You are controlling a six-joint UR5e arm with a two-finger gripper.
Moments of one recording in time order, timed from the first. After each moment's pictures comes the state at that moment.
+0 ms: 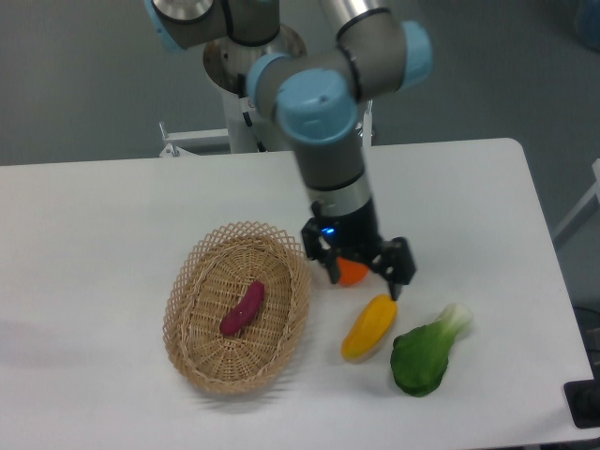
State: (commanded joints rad) arm 2.51 -1.83 -1.55 -0.90 1.59 1.07
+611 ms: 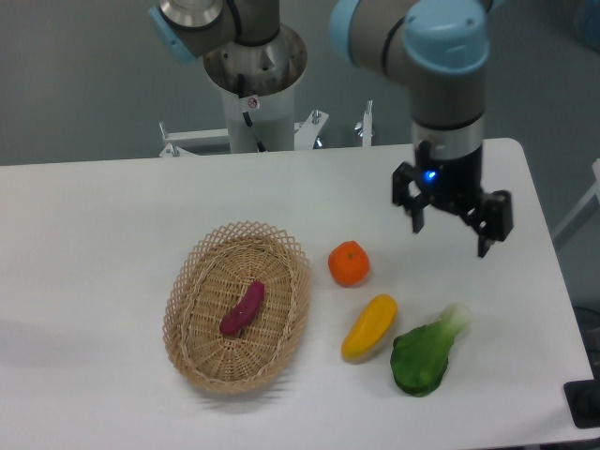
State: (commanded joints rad) arm 2.68 -1.79 -1.45 -1.16 1.55 1.56
